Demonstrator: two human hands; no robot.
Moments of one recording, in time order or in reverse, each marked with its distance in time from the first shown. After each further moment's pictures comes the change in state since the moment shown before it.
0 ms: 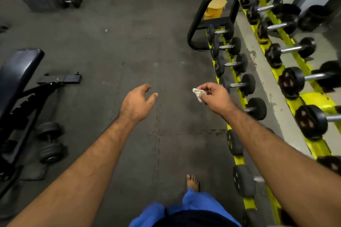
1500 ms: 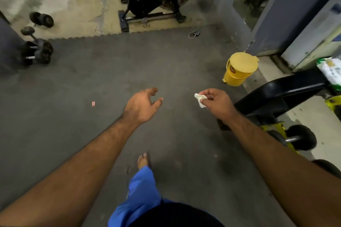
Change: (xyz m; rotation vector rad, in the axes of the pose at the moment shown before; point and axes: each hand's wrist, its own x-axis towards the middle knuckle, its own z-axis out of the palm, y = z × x) left_hand 1.197 -0.121 -0.204 0.088 -0.134 0.226; right_hand 1.105 -0.334 0.201 -0.077 0.161 0.058
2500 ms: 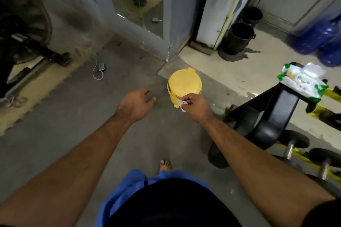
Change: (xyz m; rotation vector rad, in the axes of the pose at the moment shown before) left_hand 0.805 0.207 0.118 0.071 -0.536 0.548; right_hand 0.618 0.028 -0.158 0.129 0.556 0.447
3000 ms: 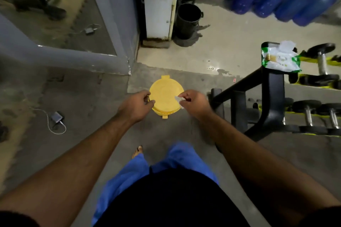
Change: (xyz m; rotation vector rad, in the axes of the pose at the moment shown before) left_hand 0.315 -0.014 -0.029 0.035 -0.429 0.353; right_hand 0.204 -0.047 0.013 -0.014 0.413 0.355
